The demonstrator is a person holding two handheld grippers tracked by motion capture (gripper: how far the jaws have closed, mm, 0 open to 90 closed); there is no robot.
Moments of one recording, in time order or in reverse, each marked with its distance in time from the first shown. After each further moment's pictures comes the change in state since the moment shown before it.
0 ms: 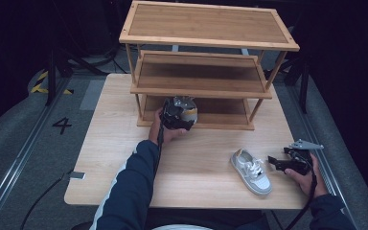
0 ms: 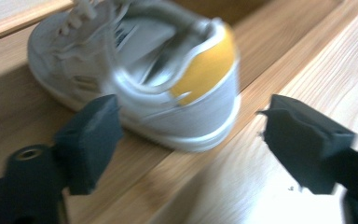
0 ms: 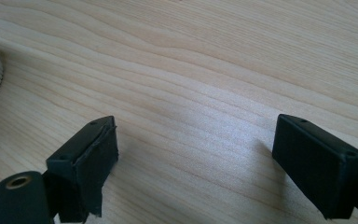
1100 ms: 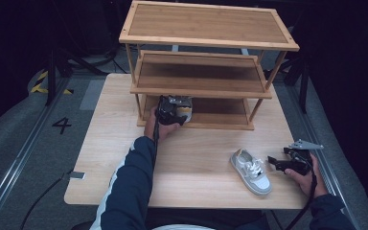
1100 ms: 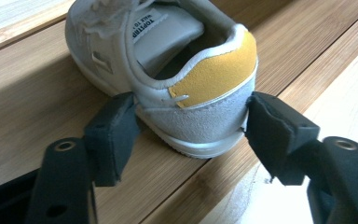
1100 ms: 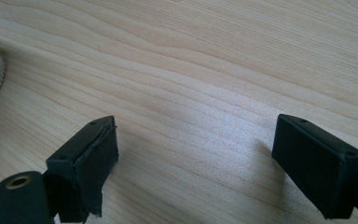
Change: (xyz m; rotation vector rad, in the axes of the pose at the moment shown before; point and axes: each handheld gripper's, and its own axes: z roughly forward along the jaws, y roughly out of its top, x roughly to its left) left arm 0.035 0.000 0.001 0.026 0.022 0.086; right arm 0.000 -0.001 0.000 0.000 0.004 -0.004
